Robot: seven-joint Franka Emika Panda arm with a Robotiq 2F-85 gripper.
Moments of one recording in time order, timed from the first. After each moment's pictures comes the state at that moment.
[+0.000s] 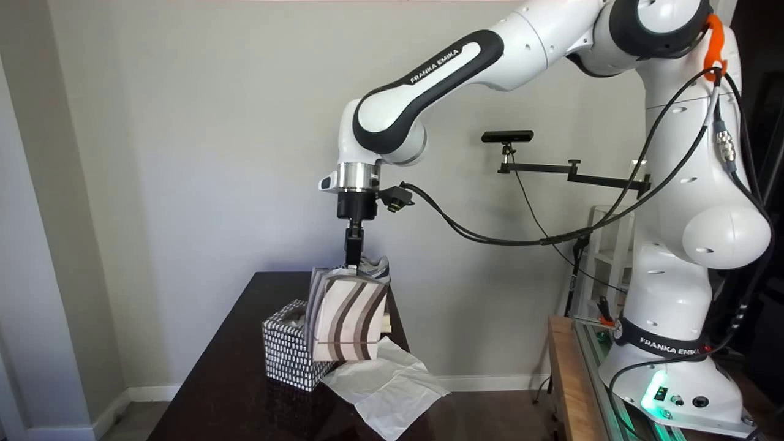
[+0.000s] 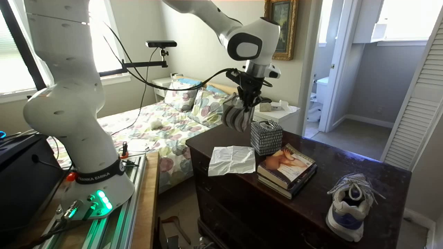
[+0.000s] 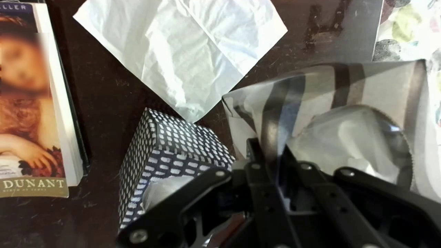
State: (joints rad) arm -0.01 0.20 0.17 -2.03 0.32 2.17 -0.48
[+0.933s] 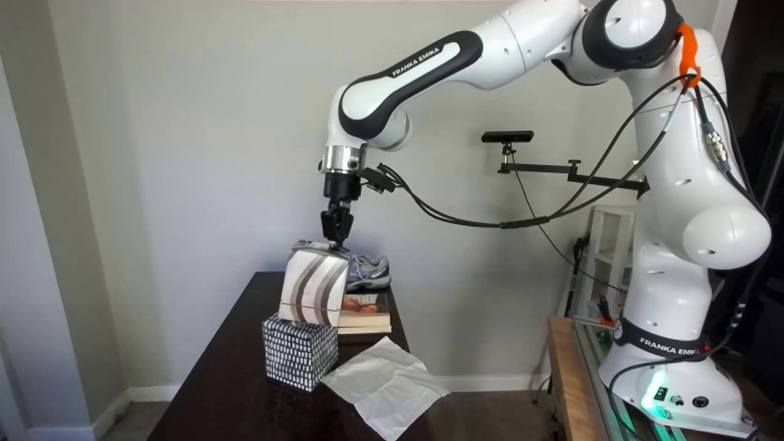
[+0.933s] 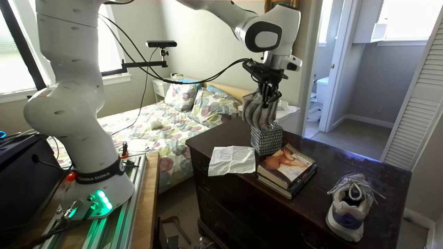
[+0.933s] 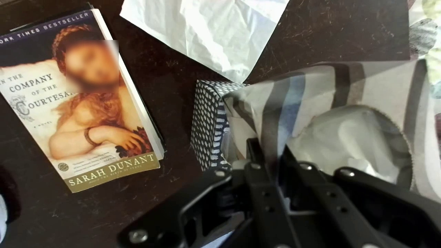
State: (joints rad) arm 0.00 0.29 0.09 -1.84 0.26 2.13 -0.18
